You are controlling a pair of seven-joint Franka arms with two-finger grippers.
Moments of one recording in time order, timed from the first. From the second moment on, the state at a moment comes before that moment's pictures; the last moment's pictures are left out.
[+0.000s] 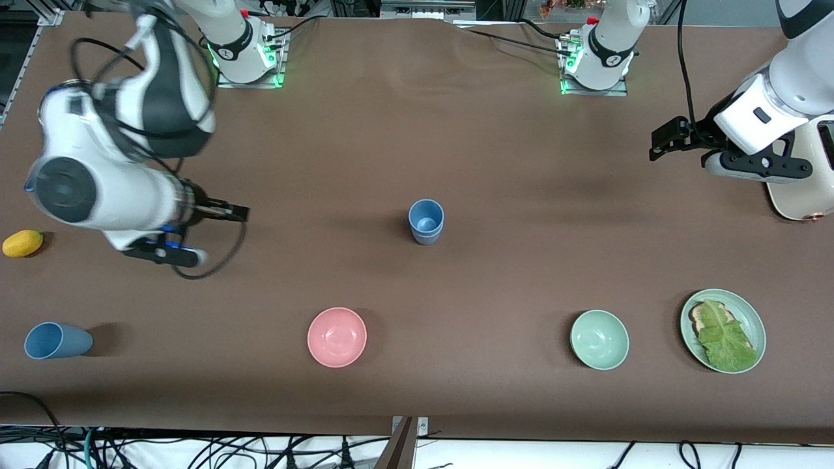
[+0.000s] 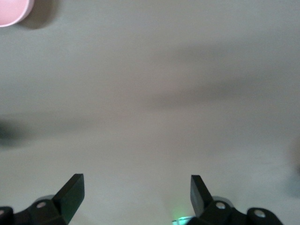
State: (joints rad) left arm 0.01 -0.04 -0.11 -1.73 -0.10 1.61 -0.01; right arm 0.35 0.38 -0.21 -1.41 0.11 1.49 0.29
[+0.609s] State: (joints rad) left arm 0.01 -0.04 -0.11 -1.73 -0.10 1.61 -0.01; right arm 0.13 0.05 -0.11 -1.64 0.00 1.57 0.06
